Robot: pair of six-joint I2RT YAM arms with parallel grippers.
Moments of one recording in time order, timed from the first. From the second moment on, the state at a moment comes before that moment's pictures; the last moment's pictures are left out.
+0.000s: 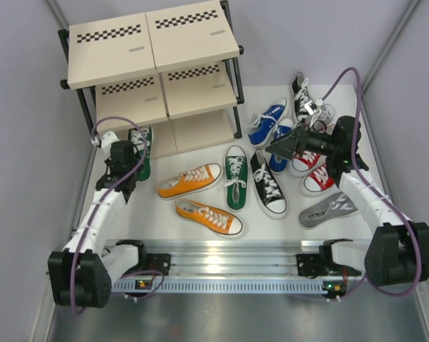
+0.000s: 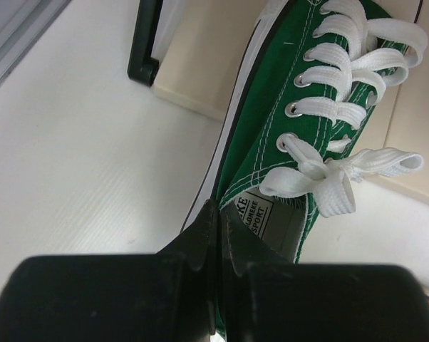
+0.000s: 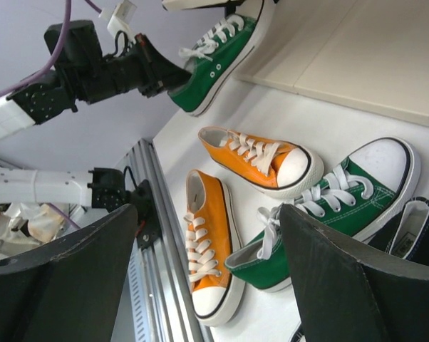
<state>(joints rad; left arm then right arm) -0.06 1.02 0.70 -0.32 -0.41 -0.54 0.10 1.20 0.79 0.31 -1.08 0.59</state>
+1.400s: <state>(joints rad) 0.15 1.51 0.76 0.22 -0.27 -0.53 0.10 1.16 0.85 -0.18 -1.13 0.06</state>
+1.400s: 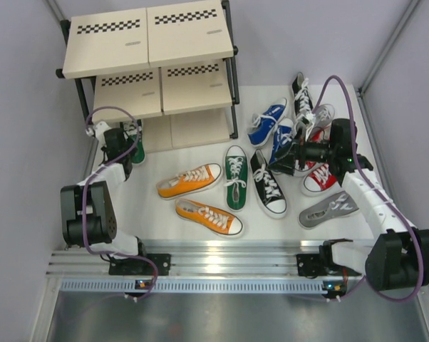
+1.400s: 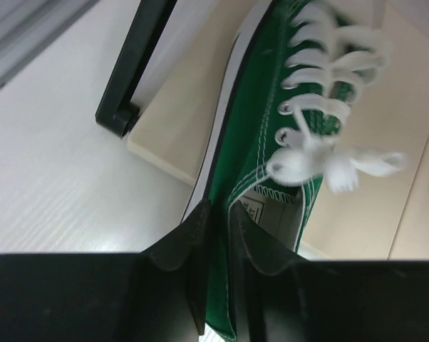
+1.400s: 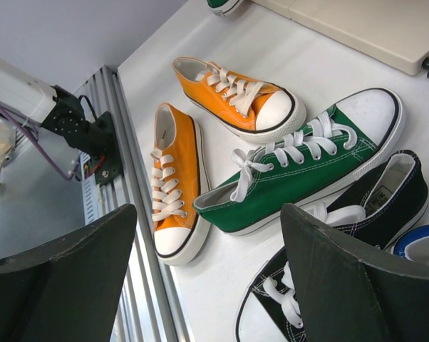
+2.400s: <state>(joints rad) 0.15 1.05 0.69 -0.13 -0.03 -0.58 0.10 1.11 0.85 -0.19 -1.13 -0.01</state>
